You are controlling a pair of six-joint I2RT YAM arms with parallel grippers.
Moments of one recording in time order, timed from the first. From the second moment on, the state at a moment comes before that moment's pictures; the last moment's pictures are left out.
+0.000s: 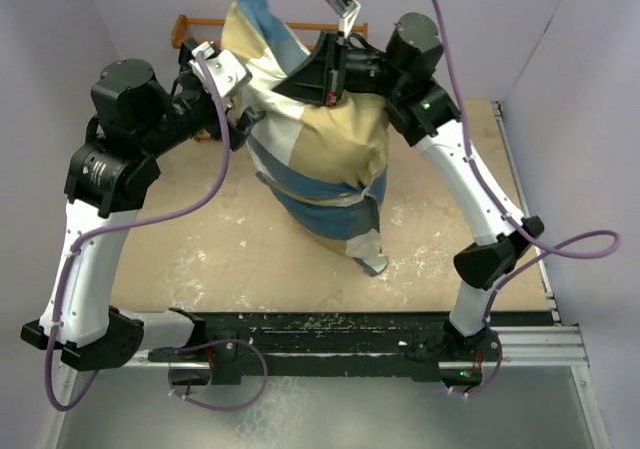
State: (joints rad) left arm -0.43 1.28 1.95 -0.78 0.24 0.46; right arm 0.60 1.84 2.22 -0.07 -0.96 0.85
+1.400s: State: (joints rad) left arm -0.57 1.36 1.94 -0.65 0.39 0.92; right arm 0.42 1.47 1.80 0.05 -0.85 0.77
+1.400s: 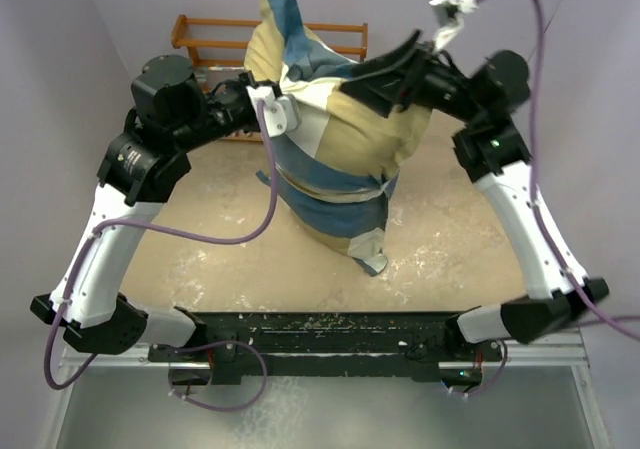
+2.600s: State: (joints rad) left arm -0.56 1.45 2.44 -1.11 0.14 0.50; right arm 0.75 1.03 0.88 0.35 -0.14 0.07
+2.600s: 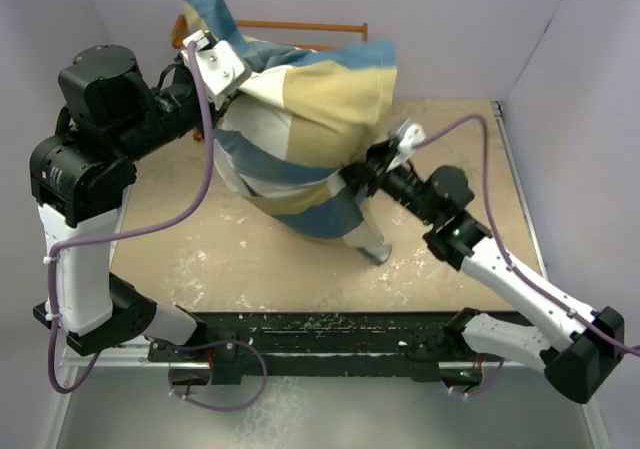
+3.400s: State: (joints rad) left arm -0.56 1.04 1.86 -0.96 0.07 0.43; right arm 0.34 1.21 1.06 0.25 -0.38 0.47
